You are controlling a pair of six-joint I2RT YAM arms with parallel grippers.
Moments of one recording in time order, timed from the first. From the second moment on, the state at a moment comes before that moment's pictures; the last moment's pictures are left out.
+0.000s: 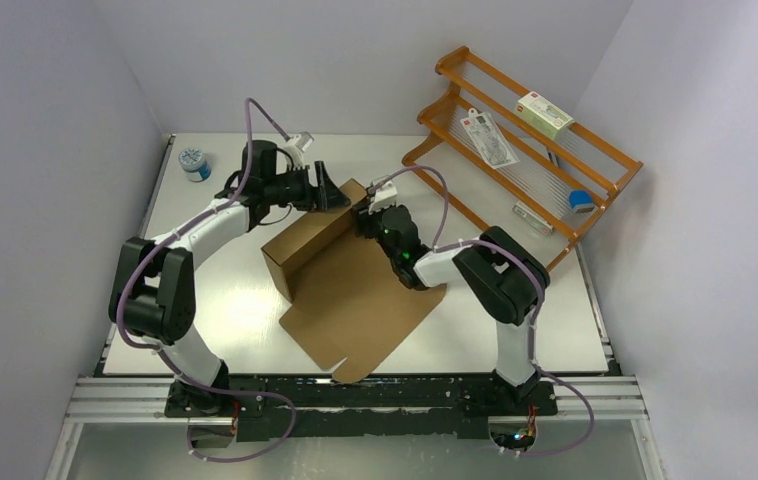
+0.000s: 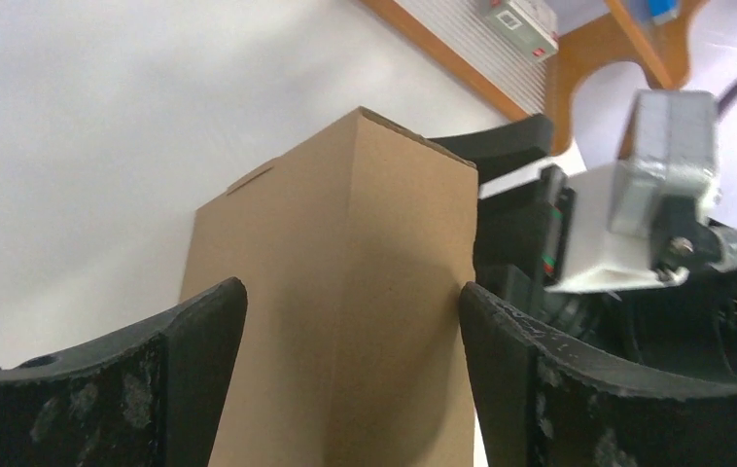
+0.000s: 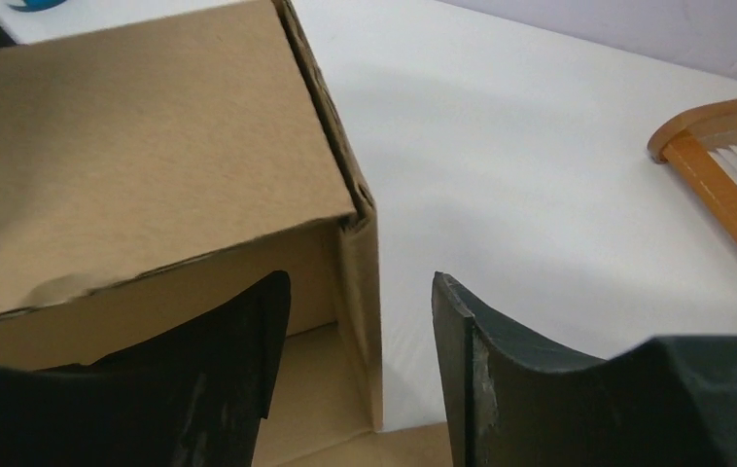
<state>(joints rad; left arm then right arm) -0.30 1.67 1.12 0.06 0.69 -0.43 0.72 1.97 0.89 0.96 0.27 0.03</state>
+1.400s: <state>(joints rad) -1.01 1.54 1.35 -0.61 -0.73 0.05 0.71 1.01 0.43 0.30 0.42 0.36</state>
